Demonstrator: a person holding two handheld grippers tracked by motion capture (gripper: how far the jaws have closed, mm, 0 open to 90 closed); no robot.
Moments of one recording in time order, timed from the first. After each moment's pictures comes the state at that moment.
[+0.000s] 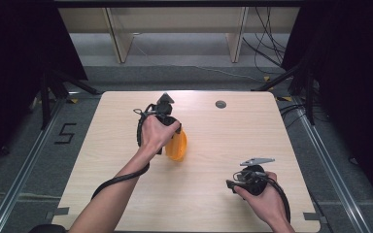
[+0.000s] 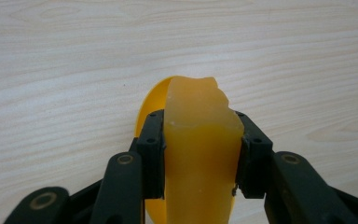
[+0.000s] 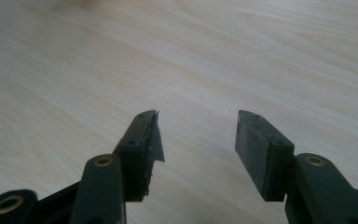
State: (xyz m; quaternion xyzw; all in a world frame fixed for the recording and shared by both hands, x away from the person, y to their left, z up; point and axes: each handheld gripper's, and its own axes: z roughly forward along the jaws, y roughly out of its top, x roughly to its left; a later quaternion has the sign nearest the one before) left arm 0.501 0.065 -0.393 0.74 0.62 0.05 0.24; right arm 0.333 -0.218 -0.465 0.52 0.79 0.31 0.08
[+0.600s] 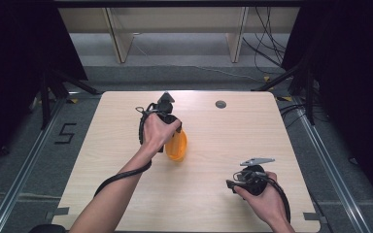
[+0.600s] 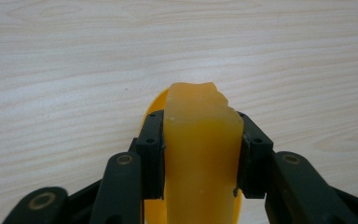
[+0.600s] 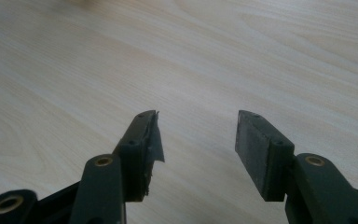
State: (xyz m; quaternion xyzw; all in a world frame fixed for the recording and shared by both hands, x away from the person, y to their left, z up) left arm 0.511 0.063 -0.399 0.74 0.63 0.05 0.23; right arm 0.332 -0.218 -0.462 0.53 0.79 0.30 0.07
